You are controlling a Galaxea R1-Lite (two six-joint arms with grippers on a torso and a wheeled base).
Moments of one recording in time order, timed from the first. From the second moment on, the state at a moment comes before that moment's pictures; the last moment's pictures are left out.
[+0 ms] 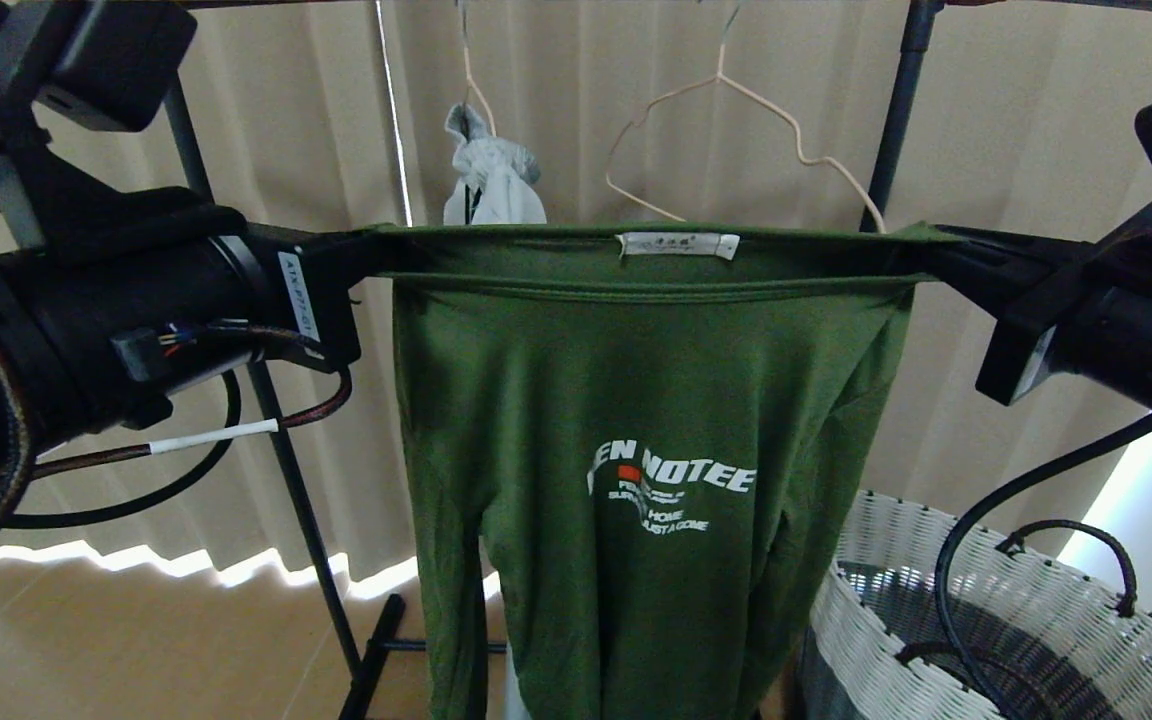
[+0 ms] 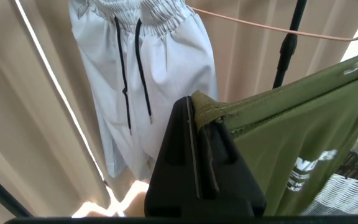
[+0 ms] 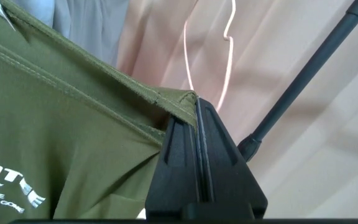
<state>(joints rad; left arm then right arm) -0.64 1.34 -0.98 -0.32 0.21 0.03 0.54 1.31 -0.81 -0.56 -0.14 -0.35</state>
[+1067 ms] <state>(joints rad) -0.64 1.69 -1.24 -0.42 0.22 0.02 0.58 1.08 -0.76 -0.40 -0.13 -0.35</state>
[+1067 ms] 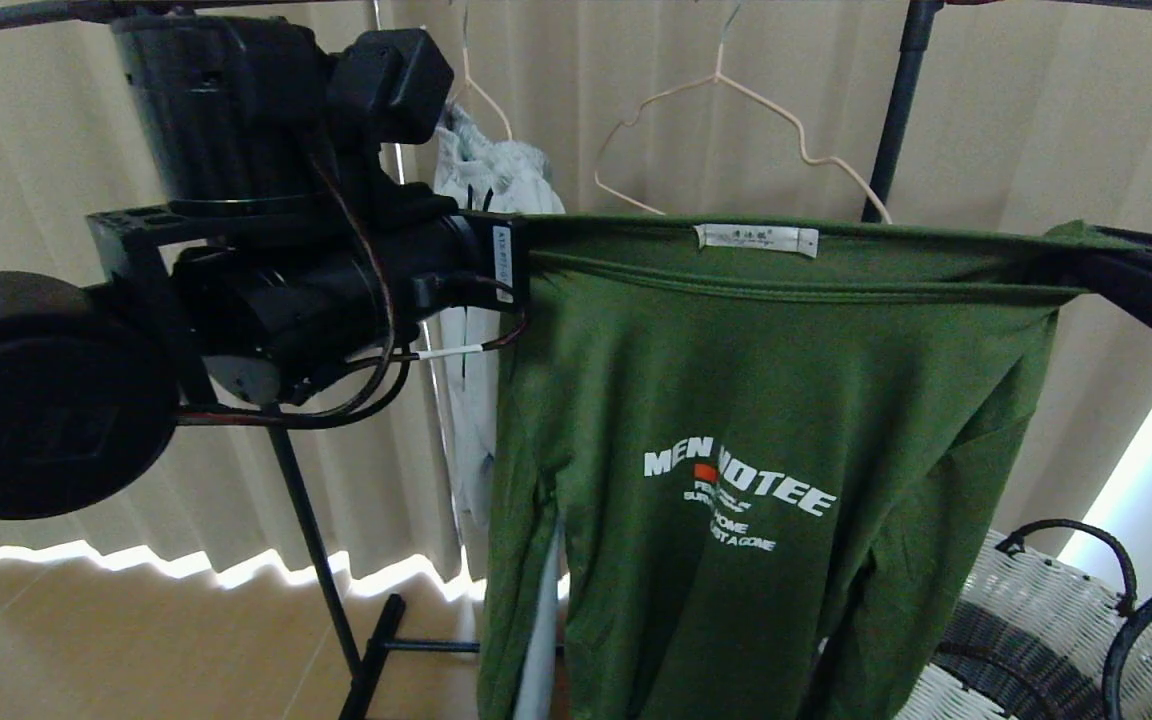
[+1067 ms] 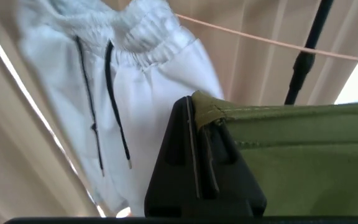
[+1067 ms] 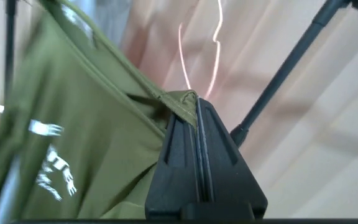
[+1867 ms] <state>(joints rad) -0.64 1.69 -1.18 -0.44 0.27 0.03 0.61 1.10 -0.74 -0.41 -0.13 -0.34</state>
